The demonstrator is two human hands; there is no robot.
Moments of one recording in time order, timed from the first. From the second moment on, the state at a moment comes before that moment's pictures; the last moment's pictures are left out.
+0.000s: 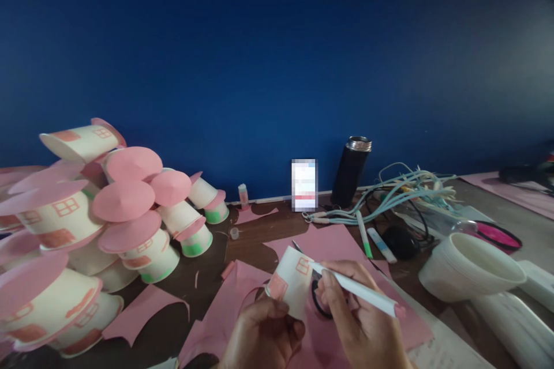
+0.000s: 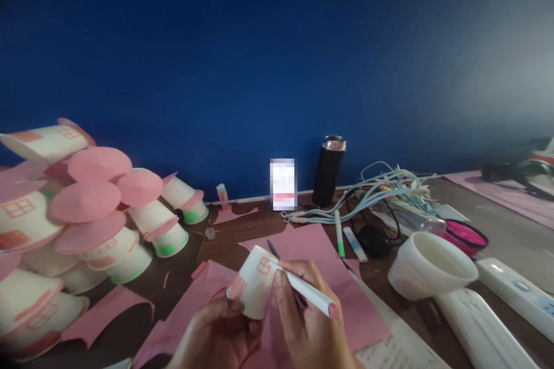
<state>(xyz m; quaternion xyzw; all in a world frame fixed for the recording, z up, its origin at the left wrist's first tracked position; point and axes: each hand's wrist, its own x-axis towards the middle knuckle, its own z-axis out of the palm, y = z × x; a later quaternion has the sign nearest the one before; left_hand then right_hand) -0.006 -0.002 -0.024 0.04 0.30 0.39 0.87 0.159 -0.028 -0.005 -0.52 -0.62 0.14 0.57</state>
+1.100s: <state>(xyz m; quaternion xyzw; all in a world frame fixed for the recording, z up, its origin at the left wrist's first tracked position) -0.005 0.000 -0.022 0.05 0.28 0.39 0.87 0.153 -0.031 0.003 -0.53 -0.64 0.11 0.55</state>
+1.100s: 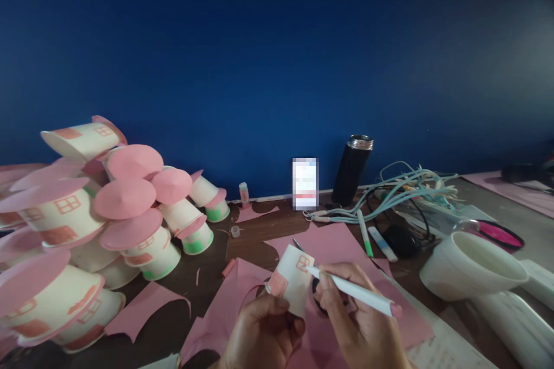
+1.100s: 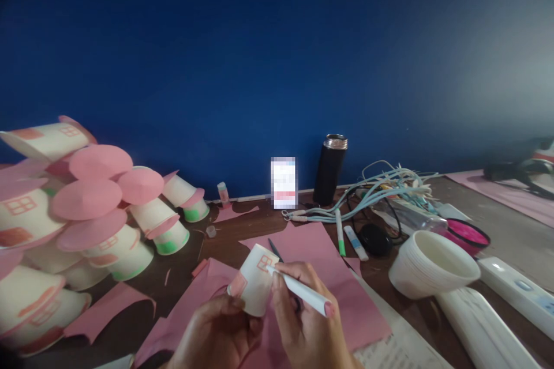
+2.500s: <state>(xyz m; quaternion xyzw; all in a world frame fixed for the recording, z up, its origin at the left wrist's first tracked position) -0.008 0.003 -0.024 0.01 0.18 0.37 0.91 0.153 -0.015 -0.014 -0.56 -0.54 0.33 0.53</state>
